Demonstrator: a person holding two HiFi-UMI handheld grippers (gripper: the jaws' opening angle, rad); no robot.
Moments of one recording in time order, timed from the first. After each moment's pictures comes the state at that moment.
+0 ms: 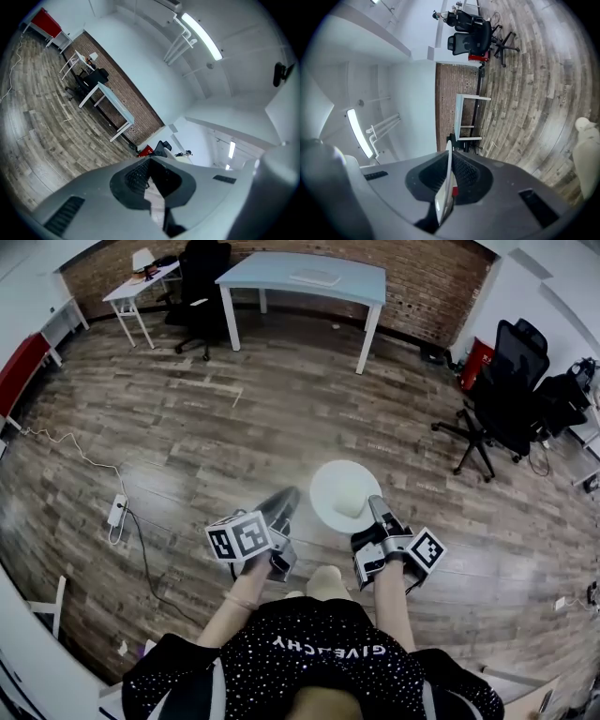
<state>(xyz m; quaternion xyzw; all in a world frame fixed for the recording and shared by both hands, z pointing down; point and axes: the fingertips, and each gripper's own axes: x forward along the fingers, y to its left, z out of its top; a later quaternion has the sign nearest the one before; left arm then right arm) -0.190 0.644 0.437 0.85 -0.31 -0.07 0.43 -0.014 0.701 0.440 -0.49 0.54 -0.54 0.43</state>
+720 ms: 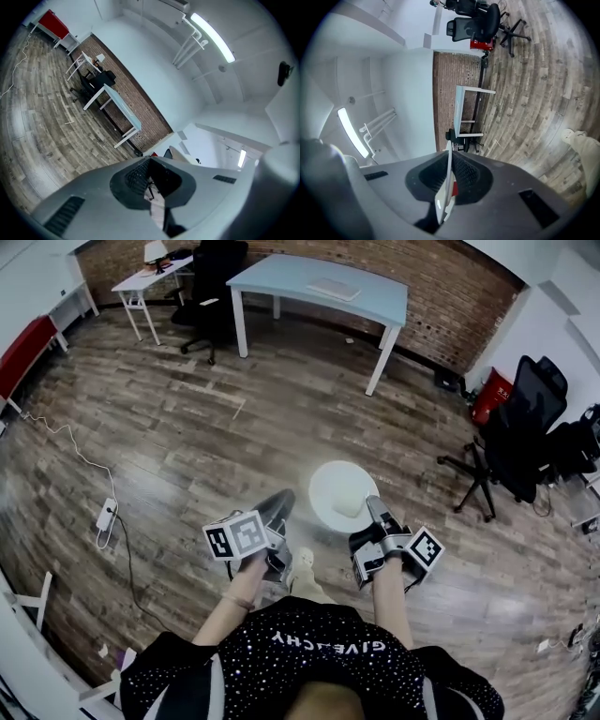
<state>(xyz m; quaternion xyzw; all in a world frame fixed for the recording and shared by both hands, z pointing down) -0.150 0.480 0.455 0.82 -0.34 -0.09 0.45 0.035 0.519 0.445 -0.46 0.55 -0.57 0.40</state>
